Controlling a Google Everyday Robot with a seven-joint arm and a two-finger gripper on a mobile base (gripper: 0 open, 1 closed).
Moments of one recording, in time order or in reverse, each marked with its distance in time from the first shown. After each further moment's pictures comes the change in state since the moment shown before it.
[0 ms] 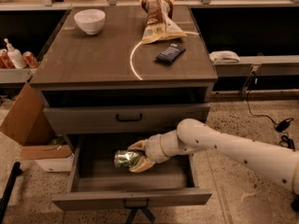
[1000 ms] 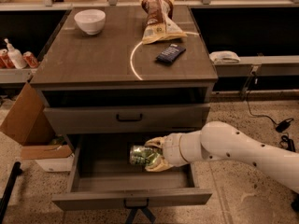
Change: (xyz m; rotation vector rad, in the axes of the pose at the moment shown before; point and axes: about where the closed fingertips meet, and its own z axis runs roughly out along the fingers) arm -0.041 0.024 -0.107 0.184 0.179 -0.062
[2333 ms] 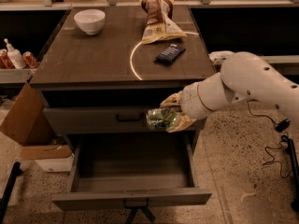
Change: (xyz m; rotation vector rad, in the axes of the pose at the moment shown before) arm -0.031 -0.101 -0.109 -0.067 0.127 -0.212
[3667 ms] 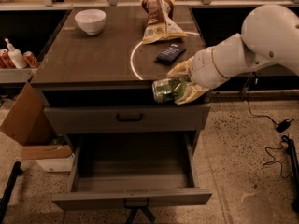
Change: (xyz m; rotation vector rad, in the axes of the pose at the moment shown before) arm -0.019 -0.063 -0.076 0.076 0.030 -0.144
